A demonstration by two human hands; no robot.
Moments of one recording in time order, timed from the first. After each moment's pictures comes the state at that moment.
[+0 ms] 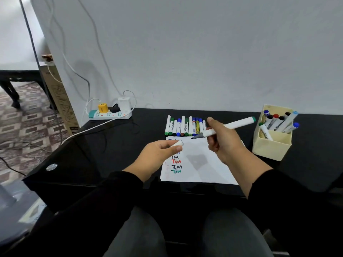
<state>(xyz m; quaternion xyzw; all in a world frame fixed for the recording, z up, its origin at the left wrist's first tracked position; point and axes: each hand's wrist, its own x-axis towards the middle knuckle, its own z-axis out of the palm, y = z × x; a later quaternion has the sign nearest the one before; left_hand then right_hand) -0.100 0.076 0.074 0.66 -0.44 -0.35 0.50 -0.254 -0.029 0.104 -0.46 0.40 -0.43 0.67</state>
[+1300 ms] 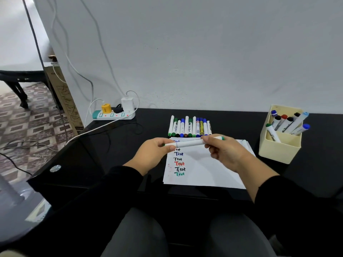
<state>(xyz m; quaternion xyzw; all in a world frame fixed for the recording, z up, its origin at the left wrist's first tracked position) -0.081 0.063 0.076 0.73 -0.45 -0.27 0.43 -0.265 -0.048 0.078 -0.56 0.37 -0.31 0.68</state>
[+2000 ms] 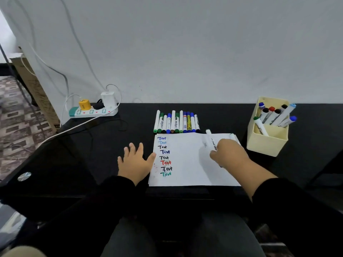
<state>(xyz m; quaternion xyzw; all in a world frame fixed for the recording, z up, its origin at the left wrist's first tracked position) -0.059 0.024 0.002 0.88 -0.43 -0.14 0.12 -0.282 -0.073 0.062 -0.78 0.61 -0.01 0.12</state>
